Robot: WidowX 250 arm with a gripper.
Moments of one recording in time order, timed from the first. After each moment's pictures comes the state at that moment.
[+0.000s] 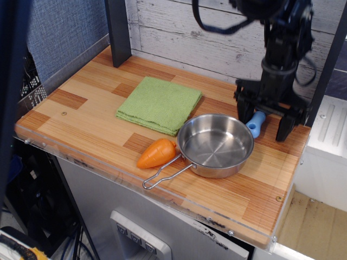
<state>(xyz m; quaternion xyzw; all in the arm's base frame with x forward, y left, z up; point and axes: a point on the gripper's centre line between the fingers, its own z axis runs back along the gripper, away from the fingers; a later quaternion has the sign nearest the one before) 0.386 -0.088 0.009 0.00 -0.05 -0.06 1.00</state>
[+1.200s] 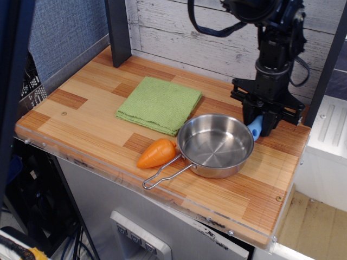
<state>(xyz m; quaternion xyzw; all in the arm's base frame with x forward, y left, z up) 0.382 -0.077 0.010 -0.01 -0.03 -0.08 1.00</state>
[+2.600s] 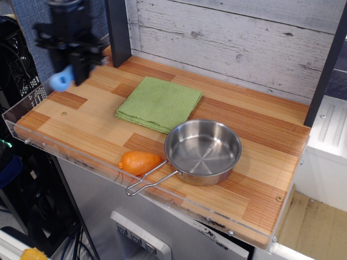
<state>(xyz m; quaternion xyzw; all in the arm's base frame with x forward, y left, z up) 0.278 0.176 0.083 0.07 0.00 0.06 1.00</state>
